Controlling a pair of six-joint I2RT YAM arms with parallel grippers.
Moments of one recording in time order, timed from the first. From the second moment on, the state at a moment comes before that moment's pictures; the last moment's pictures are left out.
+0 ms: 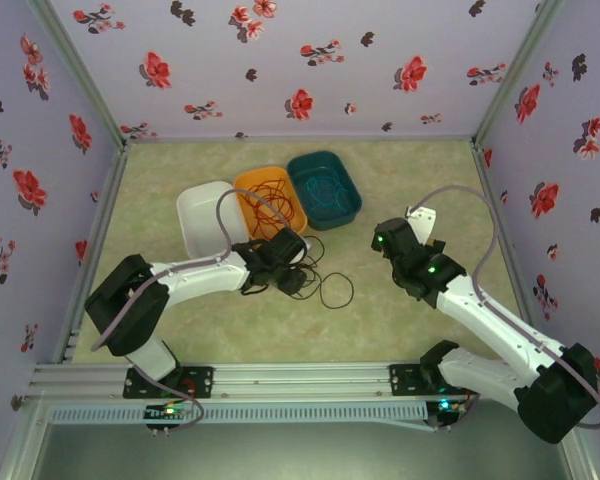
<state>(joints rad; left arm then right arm) -0.93 1.62 0.97 -0.41 -0.07 -0.26 0.61 1.01 0.75 -0.56 0.67 0.67</state>
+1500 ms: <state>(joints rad) -0.93 1.44 1.01 -0.32 0.01 -0.28 0.70 1.18 0.60 -0.11 -0.06 0.72</state>
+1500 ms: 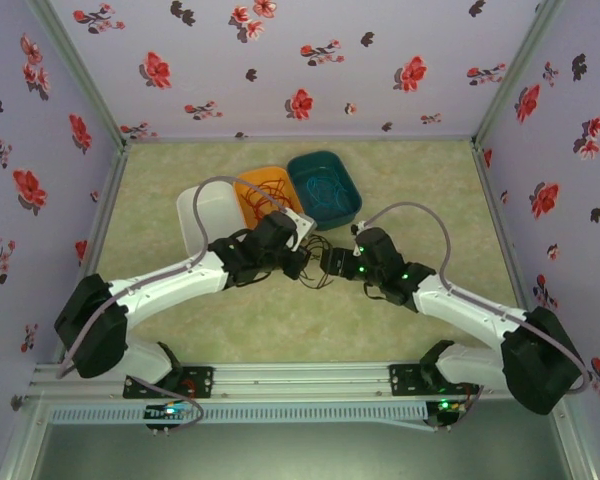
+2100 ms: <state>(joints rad) -0.93 1.36 0.96 -0.28 0.06 -0.28 0.64 1.24 0.70 -0.44 0.24 0.82</state>
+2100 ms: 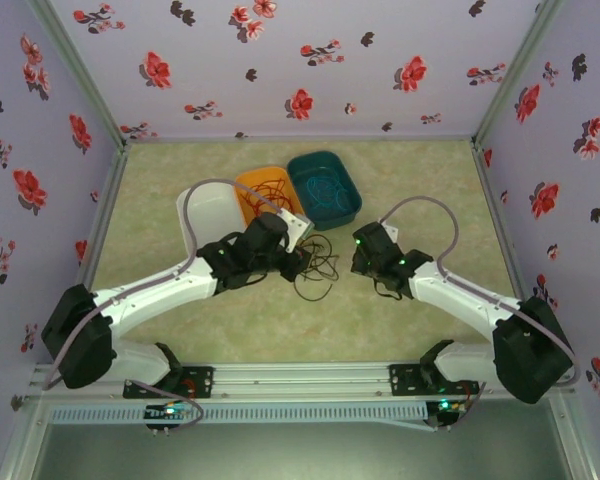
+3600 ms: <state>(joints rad) -0.83 1.23 0.76 -0.28 -0.31 -0.51 0.76 1.59 1.08 -0.55 0.19 0.72</state>
